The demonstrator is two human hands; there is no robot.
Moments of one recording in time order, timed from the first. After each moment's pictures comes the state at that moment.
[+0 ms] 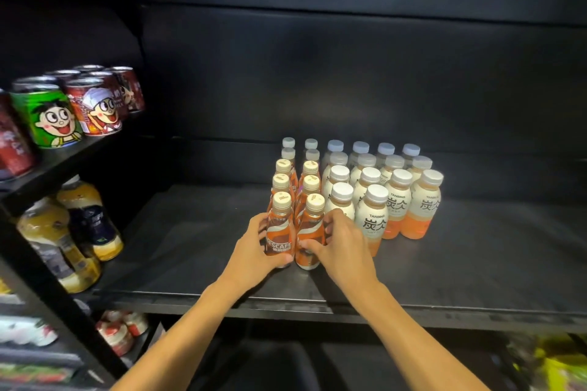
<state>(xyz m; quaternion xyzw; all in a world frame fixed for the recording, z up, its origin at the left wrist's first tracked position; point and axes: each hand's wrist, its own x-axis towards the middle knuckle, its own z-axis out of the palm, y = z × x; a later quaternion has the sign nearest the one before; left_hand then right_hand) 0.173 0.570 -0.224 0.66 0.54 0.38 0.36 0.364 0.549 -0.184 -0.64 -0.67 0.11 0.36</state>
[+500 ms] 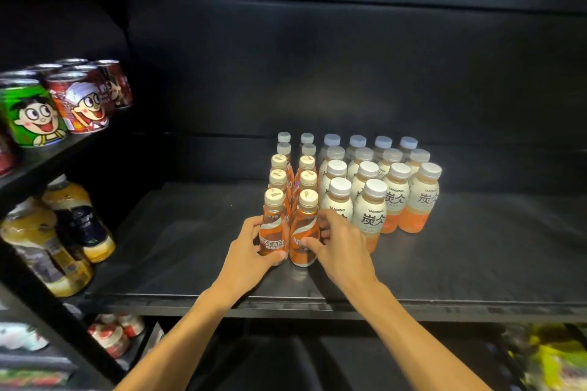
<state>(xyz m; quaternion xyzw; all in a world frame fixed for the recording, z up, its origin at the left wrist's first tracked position) 0.172 0.567 -0.231 0.64 0.56 0.39 0.36 0.364 0.549 -0.190 -0.62 -0.67 0.11 0.38</state>
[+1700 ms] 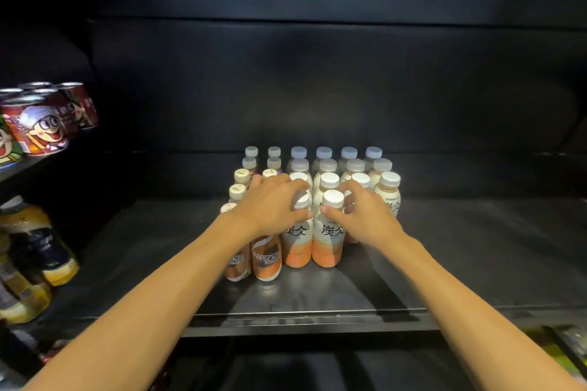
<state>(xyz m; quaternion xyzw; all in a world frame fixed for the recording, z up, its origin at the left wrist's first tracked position) 0.274 0.602 -0.088 0.86 0.49 0.13 0.00 0.485 0.582 -0.125 -0.64 -0.69 0.12 0.32</state>
